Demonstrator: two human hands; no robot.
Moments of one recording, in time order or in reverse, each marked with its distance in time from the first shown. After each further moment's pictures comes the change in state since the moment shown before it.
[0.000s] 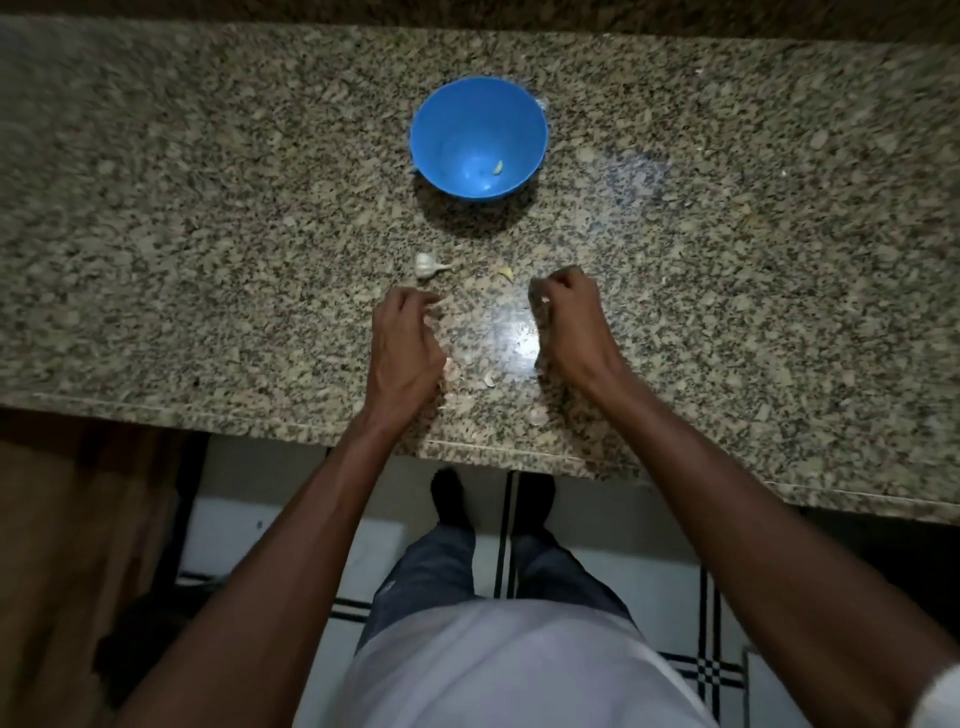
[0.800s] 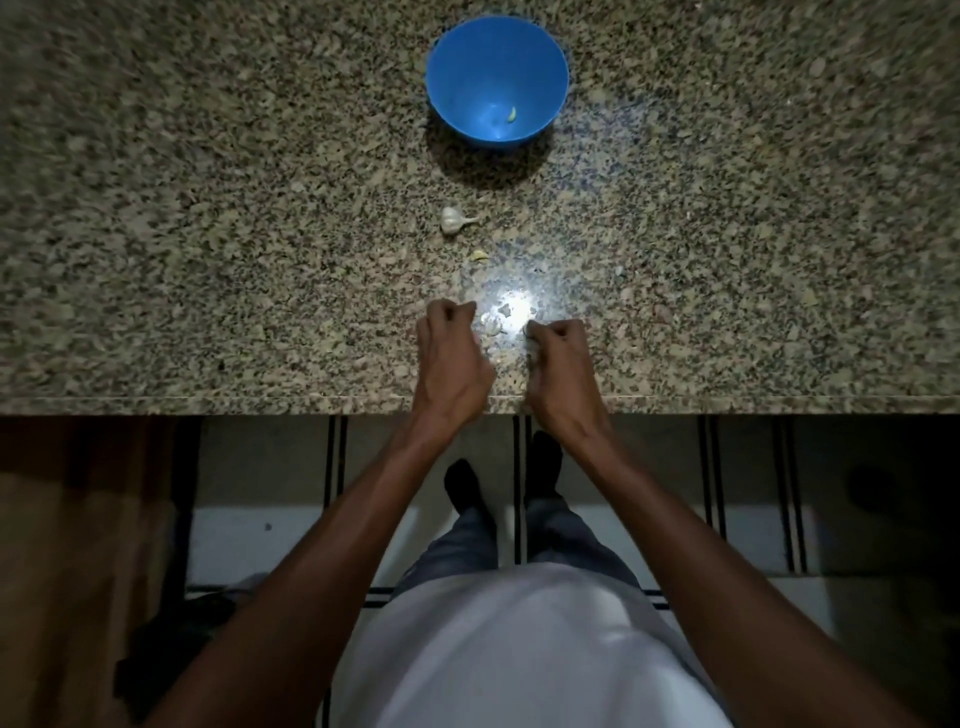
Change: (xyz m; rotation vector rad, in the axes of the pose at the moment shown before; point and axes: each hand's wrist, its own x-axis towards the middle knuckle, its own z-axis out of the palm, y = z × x) left_hand -0.055 -0.013 -0.015 -0.066 -0.263 0.005; right_hand -0.107 -0.073 0.074 0.035 0.140 0.120
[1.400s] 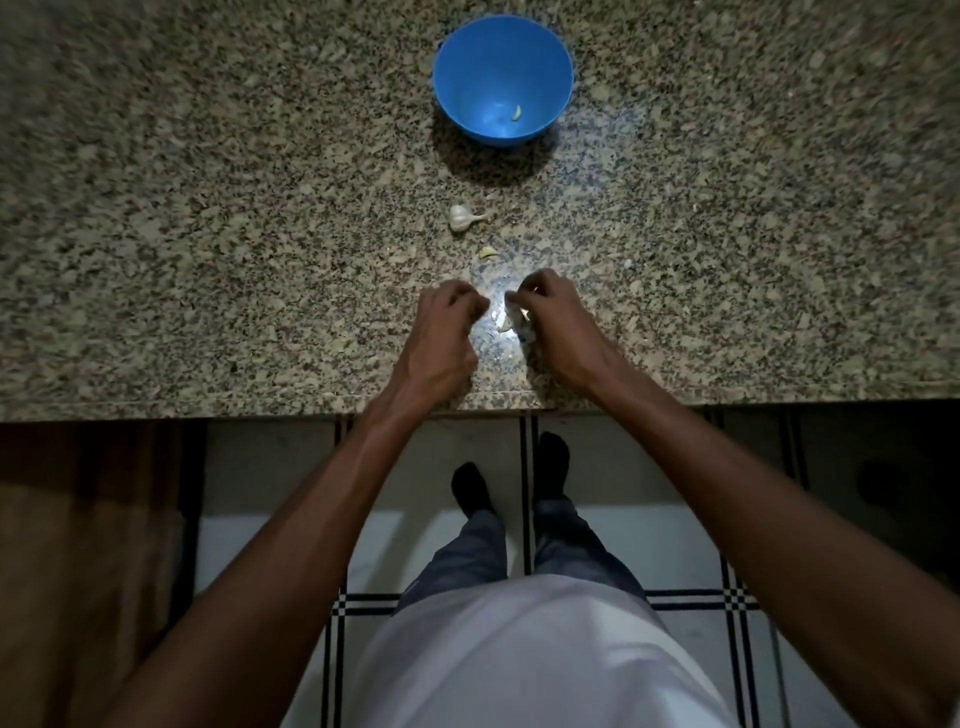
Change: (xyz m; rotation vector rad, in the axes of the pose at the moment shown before) left_hand 0.026 -0.037 -0.018 0.107 -0.065 0.285; right_hand 0.054 -0.008 -0.014 -0.104 -0.267 -0.125
